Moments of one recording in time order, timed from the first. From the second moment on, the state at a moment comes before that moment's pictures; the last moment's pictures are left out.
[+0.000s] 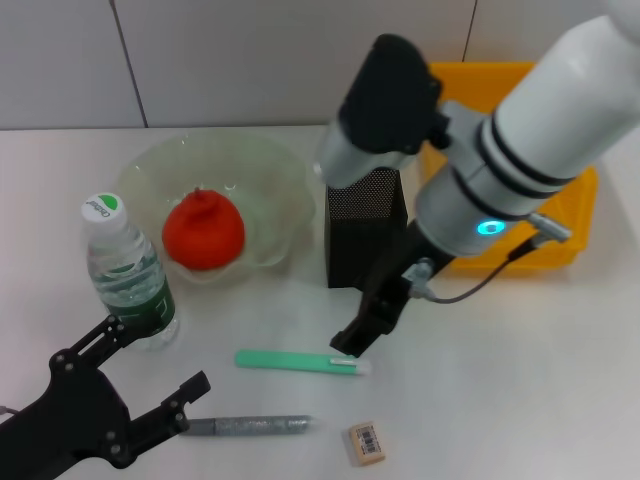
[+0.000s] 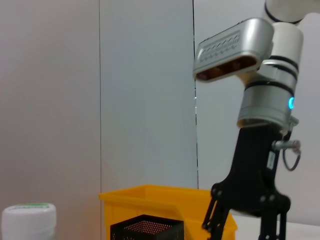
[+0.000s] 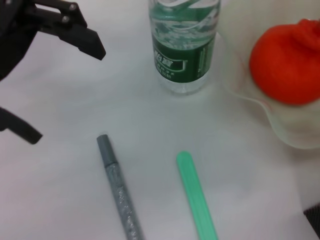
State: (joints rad) left arm -0.16 -2.06 0.89 0.32 1.43 1.72 -0.59; right arm 0.88 2.08 1.54 1.24 0.71 -1.51 2.53
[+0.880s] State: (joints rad) left arm -0.18 -2.06 0.89 0.32 1.43 1.72 -0.58; right arm 1.02 2.09 1.31 0.99 0.76 -1.34 2.45
